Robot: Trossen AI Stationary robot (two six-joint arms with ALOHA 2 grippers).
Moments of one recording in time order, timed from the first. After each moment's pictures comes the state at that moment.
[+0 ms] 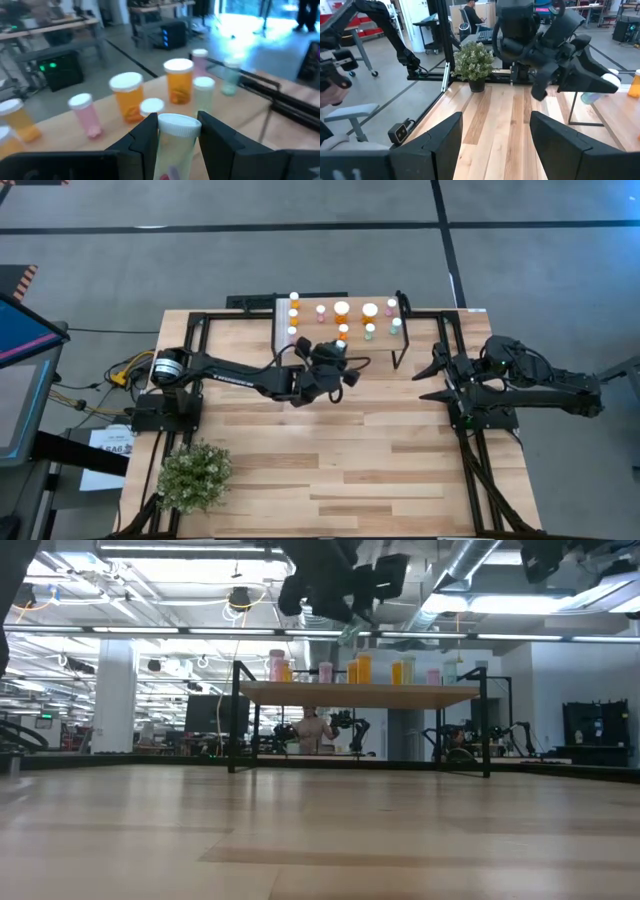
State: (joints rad) left arm -0.05 1.88 1.43 0.04 -1.04 -0.31; right arm -0.16 0.37 0.60 -0.34 -0.39 0.03
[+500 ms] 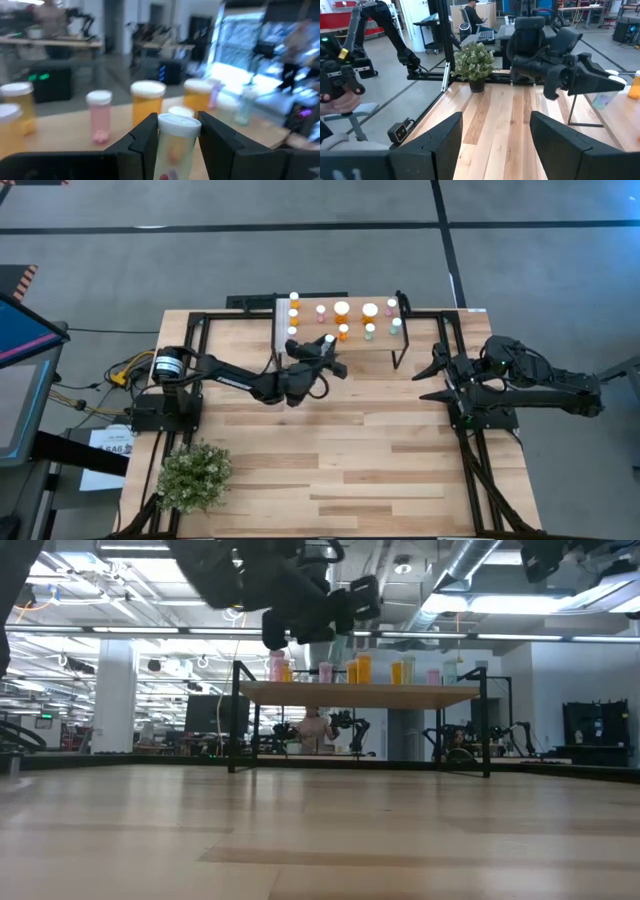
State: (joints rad) left arm 0.00 1.88 1.08 0.83 -1.04 -0.11; right arm -0.16 0.37 0.60 -0.34 -0.39 0.02
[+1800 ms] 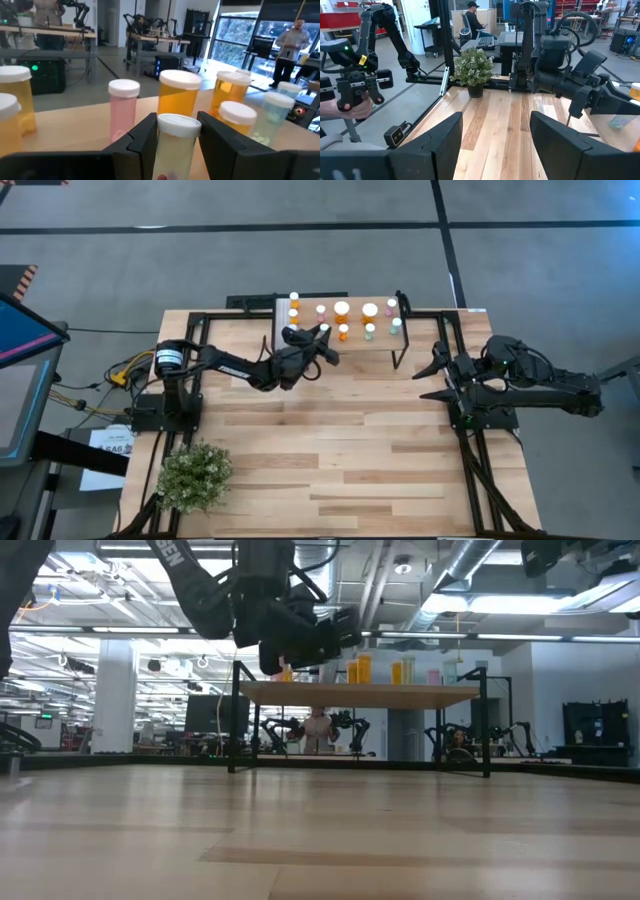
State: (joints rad) left arm 0.15 1.88 0.98 0.92 -0.84 -0.17; right arm -0.16 0.37 0.60 -0.31 -0.39 -0.01
